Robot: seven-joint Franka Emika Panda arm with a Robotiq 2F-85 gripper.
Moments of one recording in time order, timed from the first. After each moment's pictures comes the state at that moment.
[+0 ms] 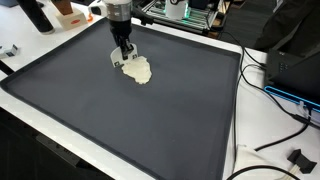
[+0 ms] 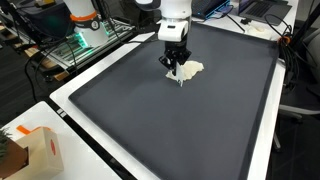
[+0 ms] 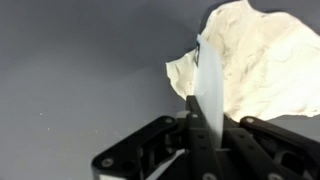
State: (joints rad) arm 0.13 0.36 -0.14 -2.23 -0.07 2.66 0.52
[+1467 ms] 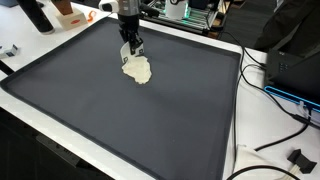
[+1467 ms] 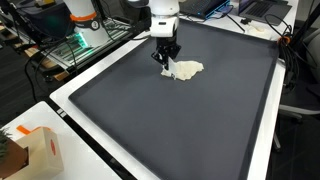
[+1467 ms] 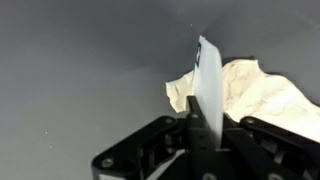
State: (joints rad) arm 0.10 0.26 -0.10 -2.38 -0.06 2.71 0.37
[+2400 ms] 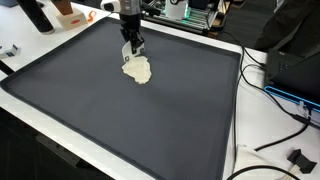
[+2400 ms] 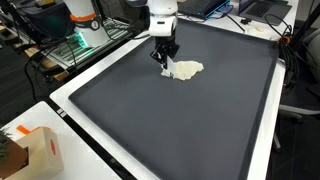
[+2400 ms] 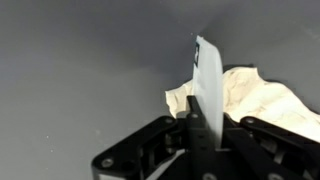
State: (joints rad) arm 0.10 0.25 -0.10 -2.39 -0.07 2.71 0.37
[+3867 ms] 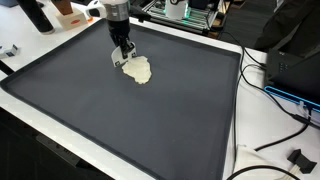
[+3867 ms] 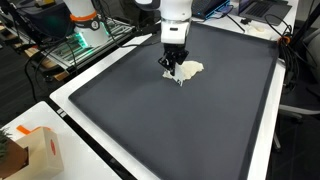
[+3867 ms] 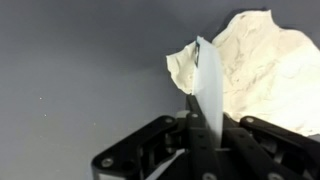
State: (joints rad) arm 0.08 0.36 -0.11 -2.21 -0.07 2.61 0.35
